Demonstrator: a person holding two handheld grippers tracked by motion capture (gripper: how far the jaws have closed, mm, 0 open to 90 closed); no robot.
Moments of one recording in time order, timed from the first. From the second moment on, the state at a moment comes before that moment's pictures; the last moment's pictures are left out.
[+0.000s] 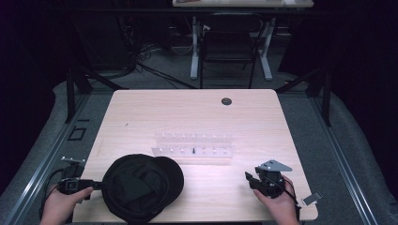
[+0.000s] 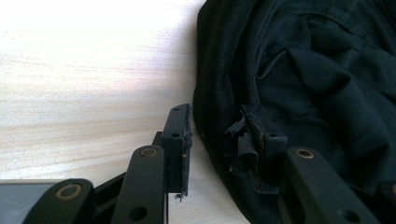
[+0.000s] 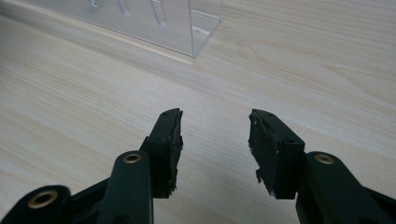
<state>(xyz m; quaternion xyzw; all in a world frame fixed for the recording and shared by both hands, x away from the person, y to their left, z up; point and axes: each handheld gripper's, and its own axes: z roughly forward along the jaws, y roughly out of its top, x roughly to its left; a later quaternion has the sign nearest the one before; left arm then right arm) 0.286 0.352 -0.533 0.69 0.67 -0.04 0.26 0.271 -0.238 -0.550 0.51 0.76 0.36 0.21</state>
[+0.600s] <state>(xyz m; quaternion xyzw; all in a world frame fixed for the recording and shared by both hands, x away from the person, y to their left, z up) 0.296 0.348 -0.540 0.70 0.67 -0.04 0.24 0.271 -0.240 -0.550 0.51 0.75 0.36 0.21</state>
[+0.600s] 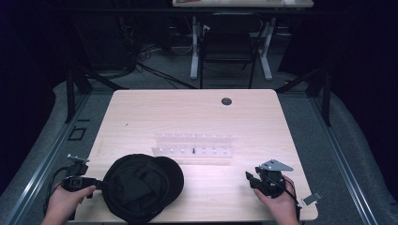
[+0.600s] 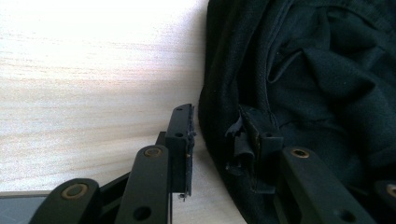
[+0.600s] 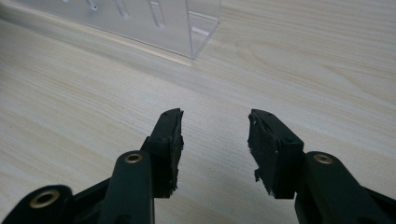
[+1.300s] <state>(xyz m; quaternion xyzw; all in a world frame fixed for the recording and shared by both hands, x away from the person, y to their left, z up) 0.308 0.336 -0.533 0.71 0.67 -0.06 0.20 0.271 -0.241 -0.550 0.51 0.75 0.36 0.21</state>
